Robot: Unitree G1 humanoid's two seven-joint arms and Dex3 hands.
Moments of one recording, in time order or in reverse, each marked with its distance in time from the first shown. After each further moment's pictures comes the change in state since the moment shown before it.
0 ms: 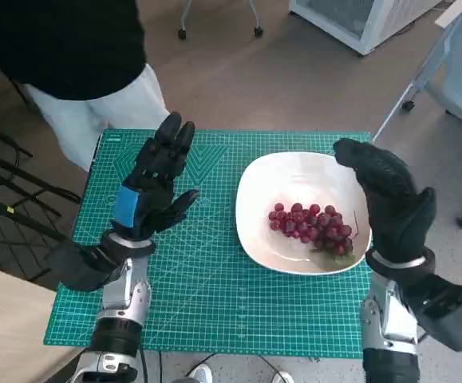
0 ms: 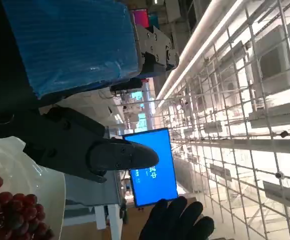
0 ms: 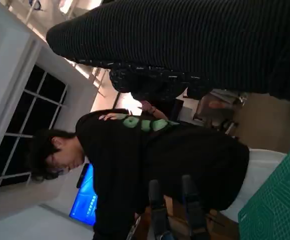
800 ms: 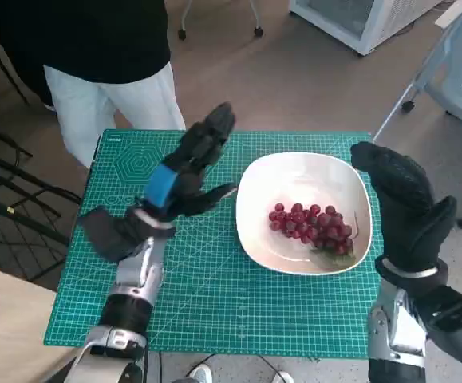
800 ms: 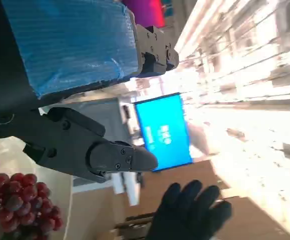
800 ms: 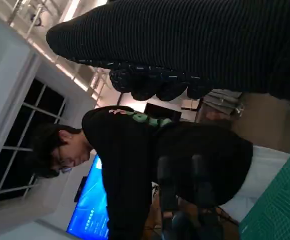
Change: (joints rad) left arm -0.113 0.015 -0.050 0.085 0.033 0.052 -0.042; right arm 0.056 -0.010 -0.019 -0.096 -0.003 0.031 -0.054
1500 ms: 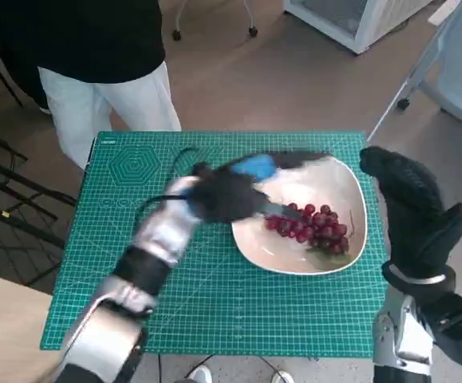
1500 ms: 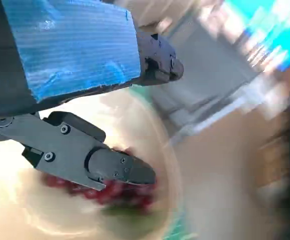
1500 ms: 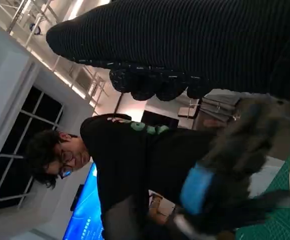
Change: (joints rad) left arm -0.291 0.055 -0.291 0.150 0.430 0.269 0.096; right arm 0.037 -0.005 -0.018 -0.050 0.000 0.026 -0.013
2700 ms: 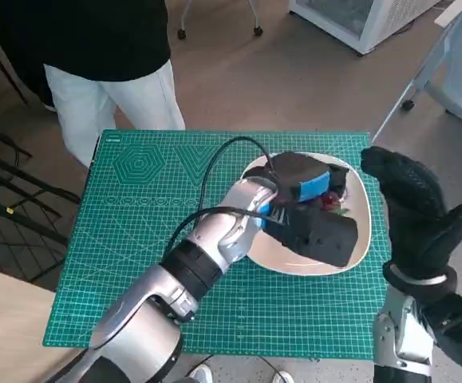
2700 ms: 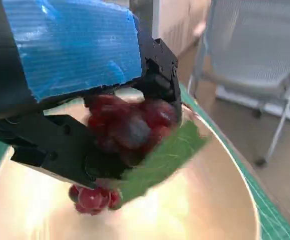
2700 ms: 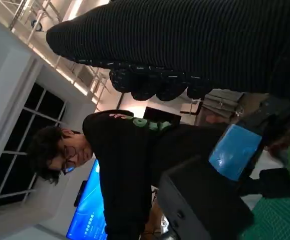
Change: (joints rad) left arm -0.246 -0.176 -0.384 0.137 0.542 0.343 0.224; right arm 0.006 -0.003 -0.004 -0.010 0.013 0.002 0.009
